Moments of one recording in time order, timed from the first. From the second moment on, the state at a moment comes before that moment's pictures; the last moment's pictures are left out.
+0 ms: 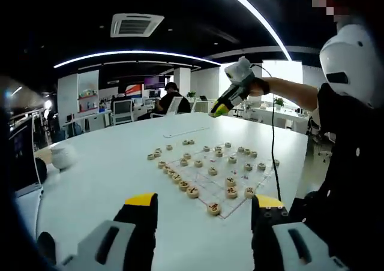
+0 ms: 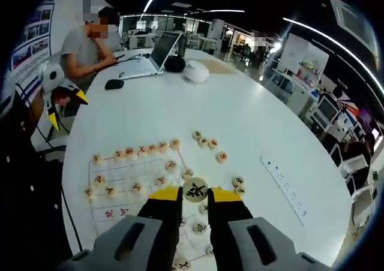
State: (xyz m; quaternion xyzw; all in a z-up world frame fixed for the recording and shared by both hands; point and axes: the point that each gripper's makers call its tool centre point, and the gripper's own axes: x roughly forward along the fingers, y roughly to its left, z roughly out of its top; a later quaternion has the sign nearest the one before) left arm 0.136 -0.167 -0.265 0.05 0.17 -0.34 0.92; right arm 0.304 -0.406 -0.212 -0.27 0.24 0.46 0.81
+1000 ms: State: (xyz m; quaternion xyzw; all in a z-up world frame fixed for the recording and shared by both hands) left arm 0.119 -0.193 -0.265 0.07 0.19 -0.38 0.90; right arm 0.144 -0.452 -0.254 -0.20 0.22 0.45 0.84
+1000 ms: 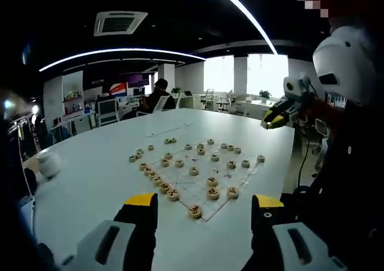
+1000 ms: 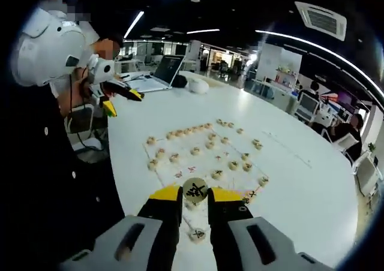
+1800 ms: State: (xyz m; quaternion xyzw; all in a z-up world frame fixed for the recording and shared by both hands) left arm 0.104 -0.172 -0.280 0.05 0.20 -0.35 0.91; right arm 0.144 -0.402 -0.359 -0.32 0.33 0.52 0.72
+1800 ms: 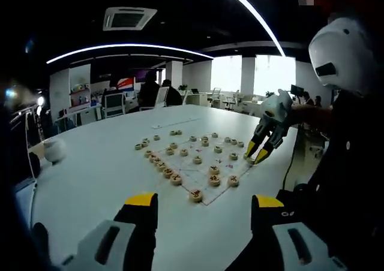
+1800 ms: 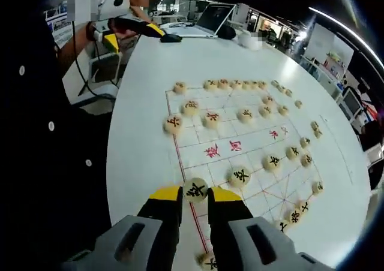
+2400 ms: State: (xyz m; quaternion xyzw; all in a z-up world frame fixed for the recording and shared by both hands) left arm 0.104 -0.171 -0.283 0.05 0.20 -0.36 0.91; right arm 0.138 -0.401 -0.360 -0.31 0.33 0.52 0.72
